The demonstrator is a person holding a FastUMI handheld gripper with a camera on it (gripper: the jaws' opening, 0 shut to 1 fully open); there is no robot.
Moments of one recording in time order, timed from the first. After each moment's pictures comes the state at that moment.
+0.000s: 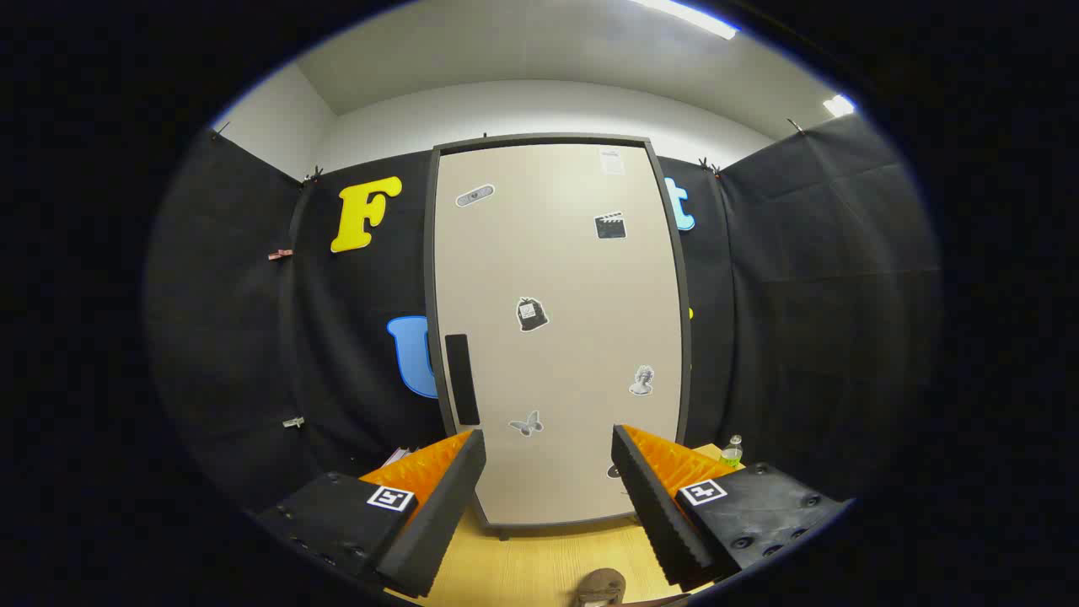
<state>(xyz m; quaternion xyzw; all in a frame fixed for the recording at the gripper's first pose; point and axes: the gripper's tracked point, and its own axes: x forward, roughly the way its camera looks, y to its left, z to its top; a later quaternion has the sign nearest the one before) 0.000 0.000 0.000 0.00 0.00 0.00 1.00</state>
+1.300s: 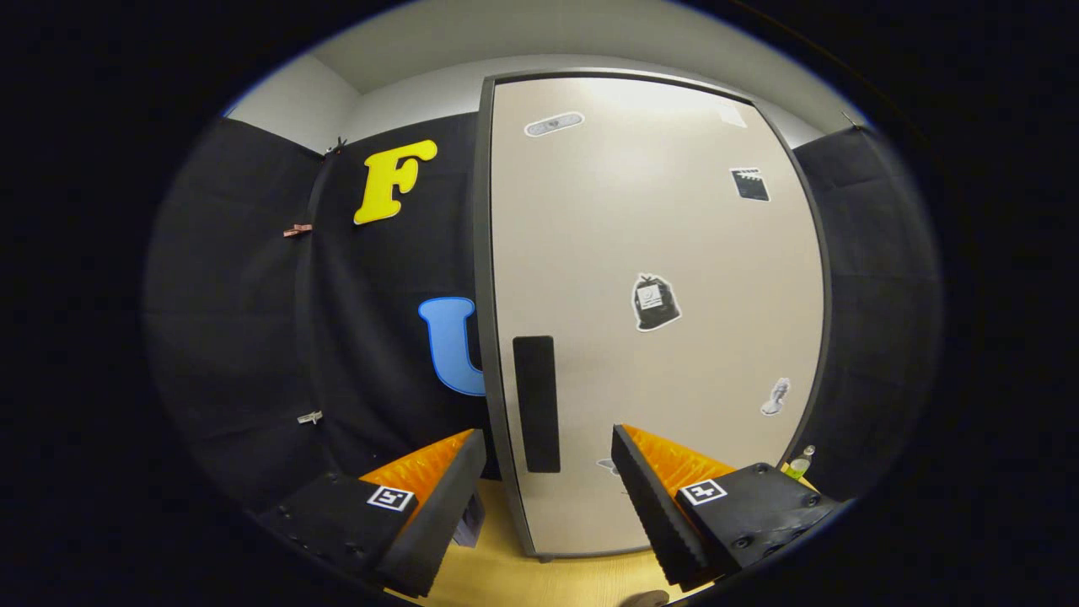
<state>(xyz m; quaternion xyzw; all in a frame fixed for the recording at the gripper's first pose) 0.157 0.108 -0.026 -0.01 0.04 0.06 1.00</state>
